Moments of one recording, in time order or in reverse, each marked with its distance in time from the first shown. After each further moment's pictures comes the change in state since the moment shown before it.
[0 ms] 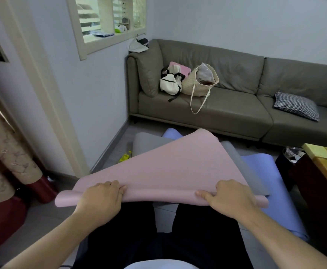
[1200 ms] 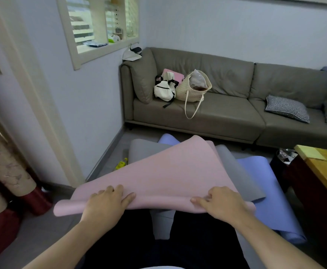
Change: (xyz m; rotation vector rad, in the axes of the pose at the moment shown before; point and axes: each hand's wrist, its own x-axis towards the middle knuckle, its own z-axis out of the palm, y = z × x) left_hand 0.014 0.029 -0.020 0.239 -0.373 0.140; right_hand 0.006 0.003 0.013 0.154 -0.052 0.024
